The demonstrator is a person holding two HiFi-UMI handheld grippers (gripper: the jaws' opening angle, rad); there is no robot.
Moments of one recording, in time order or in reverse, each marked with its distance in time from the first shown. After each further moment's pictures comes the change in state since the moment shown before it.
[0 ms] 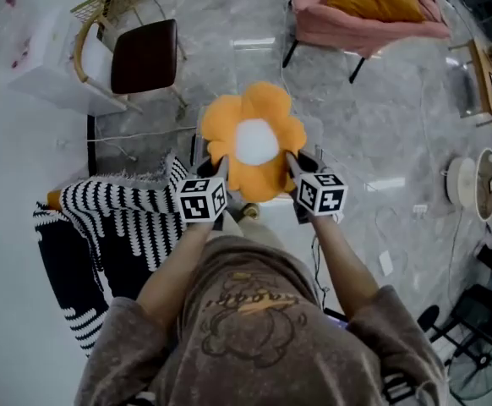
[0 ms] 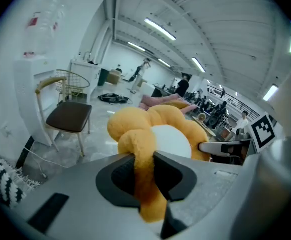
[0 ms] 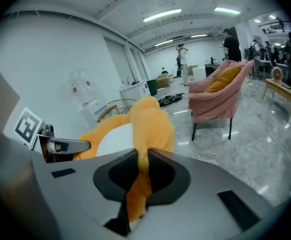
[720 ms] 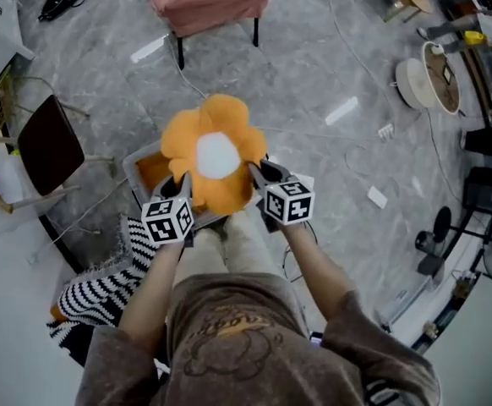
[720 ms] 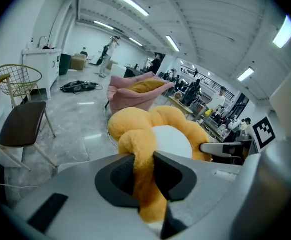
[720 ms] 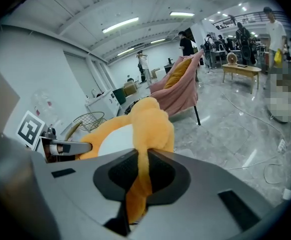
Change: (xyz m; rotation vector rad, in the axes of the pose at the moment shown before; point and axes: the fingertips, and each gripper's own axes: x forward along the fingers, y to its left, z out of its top) left arm 0.165 -0.106 0.006 0.224 0.209 -0.247; right arm -0.026 -0.162 -0.031 0.311 -0.098 -0.254
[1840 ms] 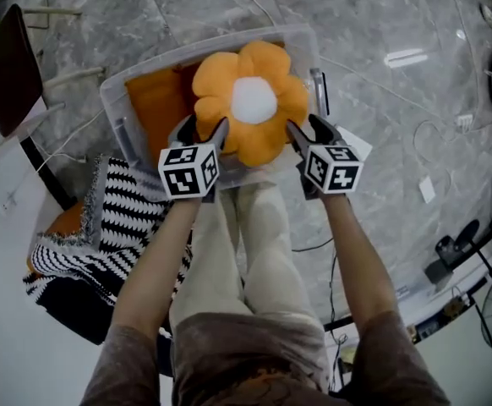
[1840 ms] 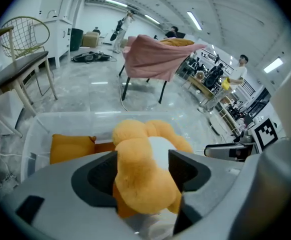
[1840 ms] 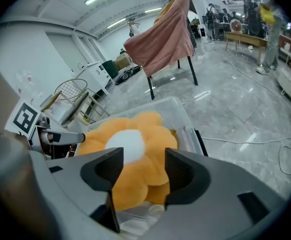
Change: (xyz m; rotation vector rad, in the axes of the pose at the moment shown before) left arm 0.260 0.122 -0.217 -0.116 0.193 0.119; right arm 0.231 -0.190 -0.228 0.019 0.283 -0.021
